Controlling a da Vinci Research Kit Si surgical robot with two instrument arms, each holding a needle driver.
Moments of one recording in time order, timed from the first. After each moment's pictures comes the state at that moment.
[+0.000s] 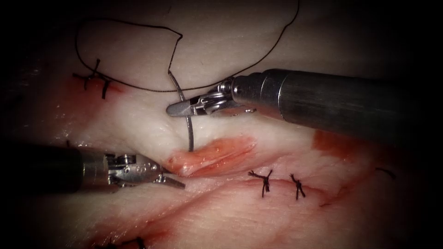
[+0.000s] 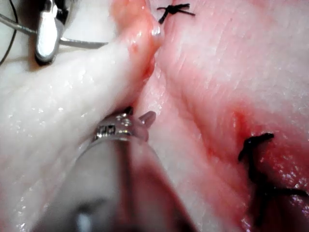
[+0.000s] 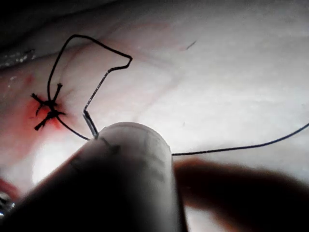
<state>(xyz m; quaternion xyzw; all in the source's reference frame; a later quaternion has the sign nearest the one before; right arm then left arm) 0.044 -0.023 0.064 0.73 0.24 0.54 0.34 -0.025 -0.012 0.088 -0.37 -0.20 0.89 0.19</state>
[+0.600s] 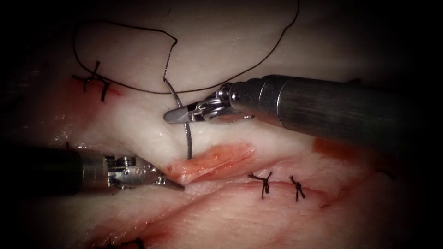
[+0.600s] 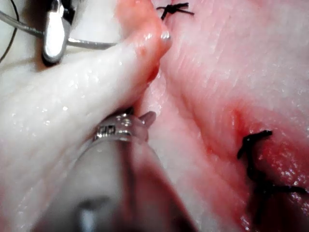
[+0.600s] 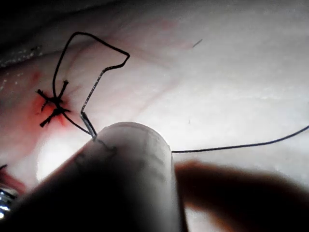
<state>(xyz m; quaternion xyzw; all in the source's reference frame) 0.044 -0.025 0.062 0.75 0.22 0.53 0.33 -0.025 -0.012 0.088 -0.37 -0.20 0.89 0.19</state>
